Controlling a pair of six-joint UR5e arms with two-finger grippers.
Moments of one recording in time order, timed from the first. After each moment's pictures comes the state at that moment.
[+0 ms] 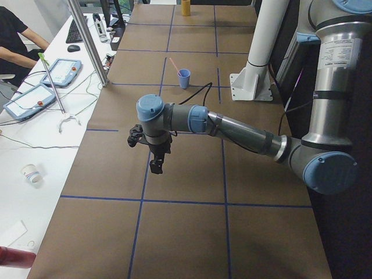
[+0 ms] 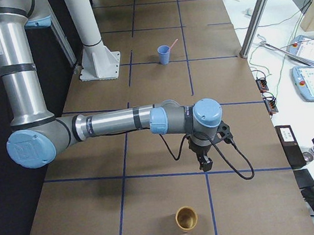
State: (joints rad) left arm -1.51 -1.59 -1.85 -1.29 -2.35 0.17; right arm 1.62 -1.48 1.57 -1.73 2.34 -0.39
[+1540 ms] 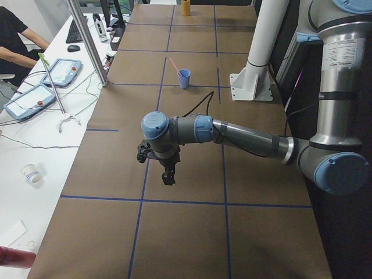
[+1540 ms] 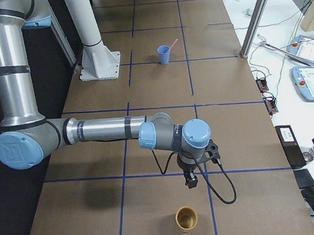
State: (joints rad) left arm -1.51 -1.53 -1.84 -1.23 -2.39 0.20; right arm 1.62 -1.55 1.55 -1.72 2.32 -0.38
